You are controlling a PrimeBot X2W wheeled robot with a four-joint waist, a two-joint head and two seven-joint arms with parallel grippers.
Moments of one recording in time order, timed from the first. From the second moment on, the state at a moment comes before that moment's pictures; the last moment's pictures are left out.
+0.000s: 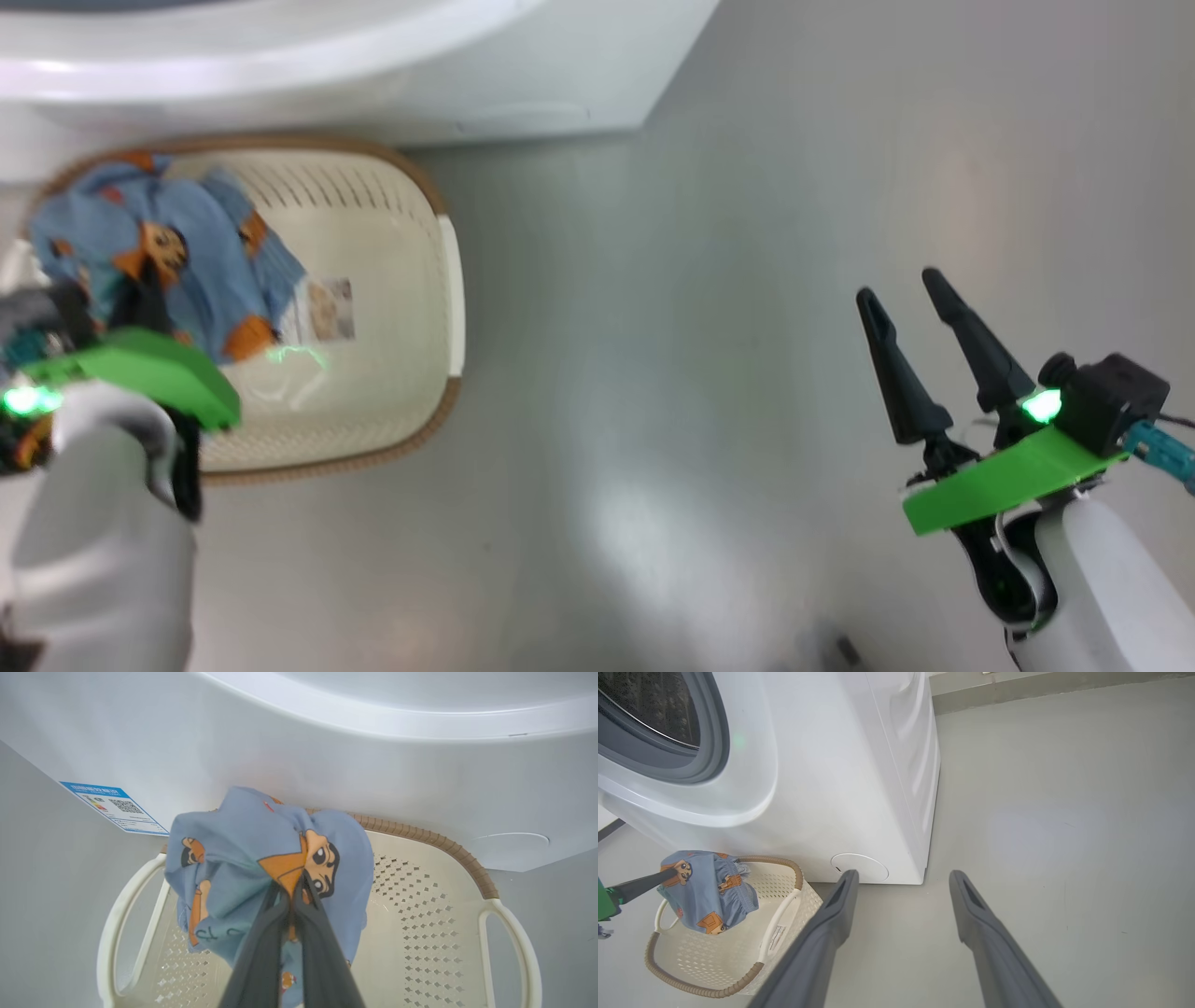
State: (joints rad) left arm -0.87 0.15 0.04 1.08 -0.18 -0.07 -0.25; right arm -0.34 -0.26 0.21 0.16 0.50 0.13 -0.26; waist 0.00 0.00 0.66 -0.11
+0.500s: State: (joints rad) left arm -0.49 0.09 0.06 0.72 -0.17 -0.12 -0.25; right arm -0.14 -0.29 0.18 0.21 0.52 0.13 -0.26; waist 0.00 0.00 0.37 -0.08
